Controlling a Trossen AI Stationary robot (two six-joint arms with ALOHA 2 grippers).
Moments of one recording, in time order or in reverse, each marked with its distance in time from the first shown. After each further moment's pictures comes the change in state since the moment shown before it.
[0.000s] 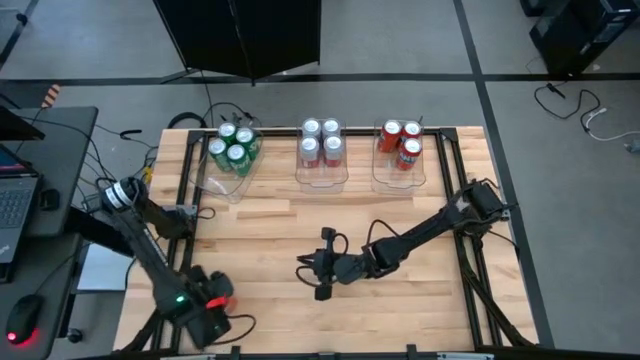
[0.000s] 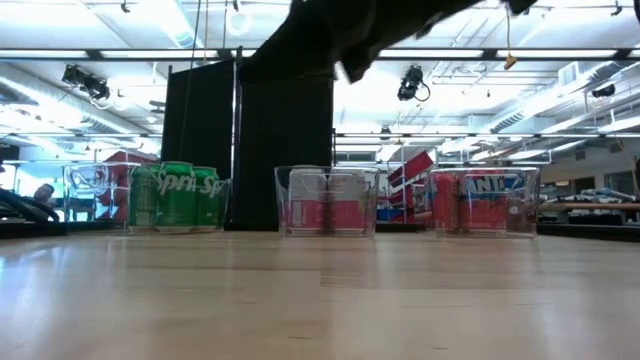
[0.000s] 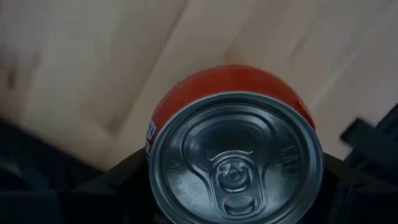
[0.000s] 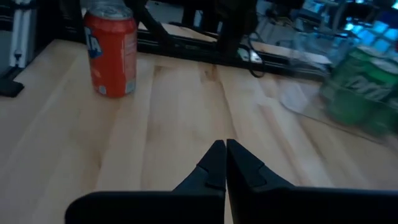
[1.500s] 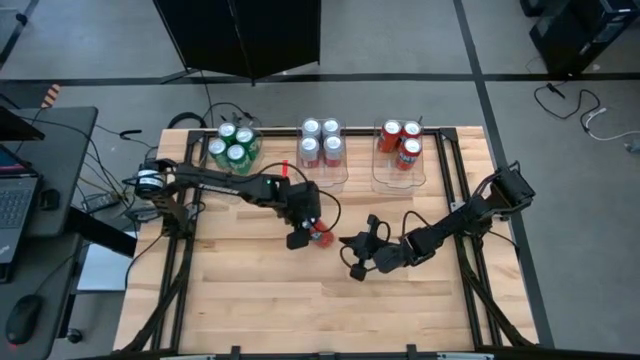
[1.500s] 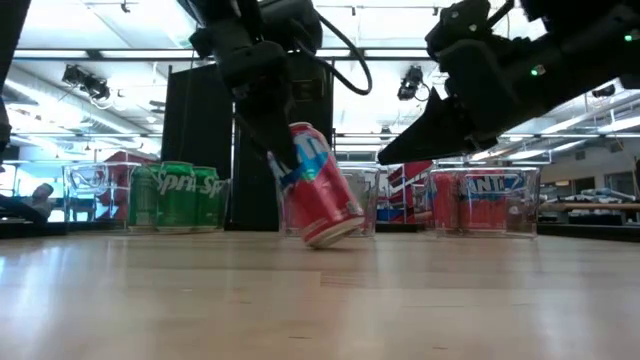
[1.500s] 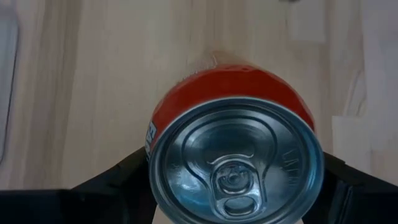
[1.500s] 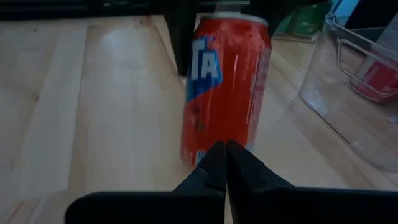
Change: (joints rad) left arm 1.032 0.133 0.026 0.577 0.251 1.481; right arm 0.025 -0.253 -0.537 0.159 0.170 0.317
